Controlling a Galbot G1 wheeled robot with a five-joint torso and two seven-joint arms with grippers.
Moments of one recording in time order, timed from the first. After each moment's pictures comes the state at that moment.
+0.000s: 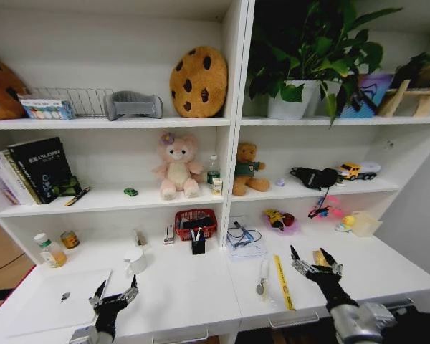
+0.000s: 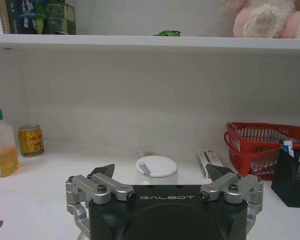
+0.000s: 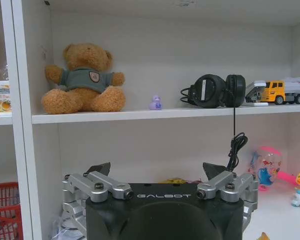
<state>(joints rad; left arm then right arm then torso) 1.91 -1.45 -0.68 -2.24 -0.25 0.09 -0.16 -1.88 1.24 0.86 2.31 0.50 -0.05 0.09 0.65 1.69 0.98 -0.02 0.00</state>
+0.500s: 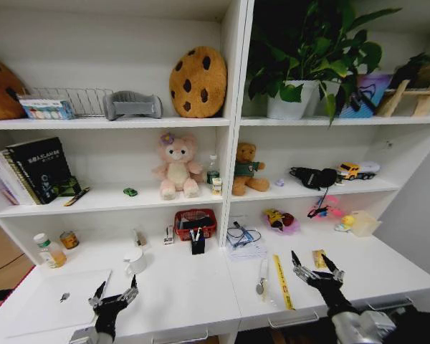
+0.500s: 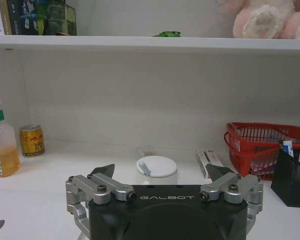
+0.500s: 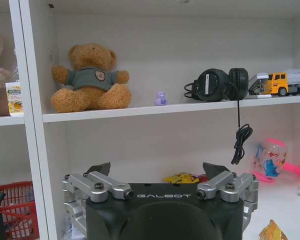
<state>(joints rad) 1.92 -1.46 -0.68 -2.25 -0.25 0.09 -0.16 -1.91 1.29 0.83 2.32 0.48 -0.02 0.07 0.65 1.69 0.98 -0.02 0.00</state>
